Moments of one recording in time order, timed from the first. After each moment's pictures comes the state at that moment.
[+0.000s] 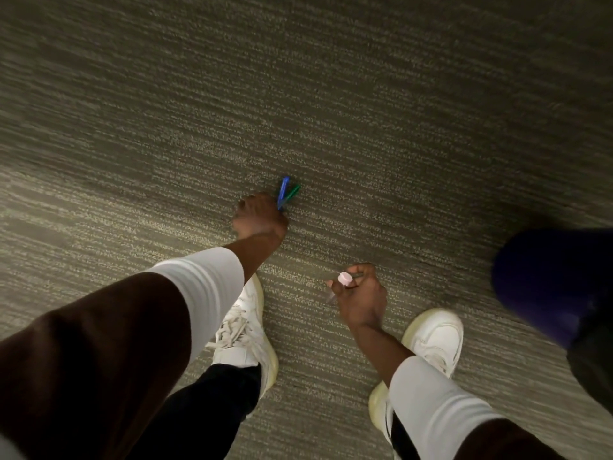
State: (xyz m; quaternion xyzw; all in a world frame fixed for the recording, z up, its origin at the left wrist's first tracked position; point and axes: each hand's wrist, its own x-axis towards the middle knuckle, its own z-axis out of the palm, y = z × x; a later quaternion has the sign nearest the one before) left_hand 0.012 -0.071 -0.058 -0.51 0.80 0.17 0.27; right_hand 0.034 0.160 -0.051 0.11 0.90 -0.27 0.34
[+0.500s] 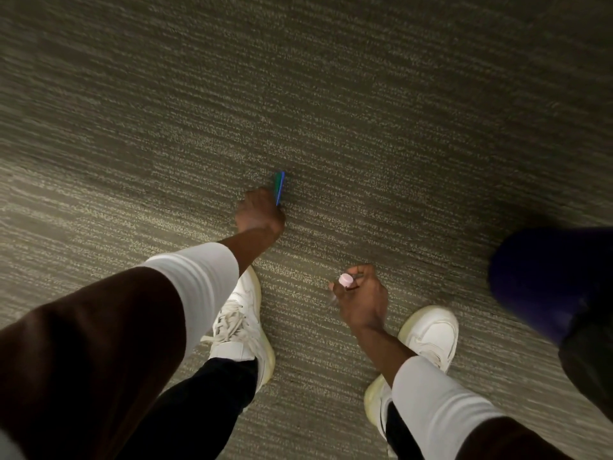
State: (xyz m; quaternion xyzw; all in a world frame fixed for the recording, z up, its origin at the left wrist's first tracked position) left_hand 0.008 -0.070 -0.054 -0.49 0.81 0.16 0.26; right_hand 0.030 0.174 -0.044 0.07 0.89 -0.26 0.36
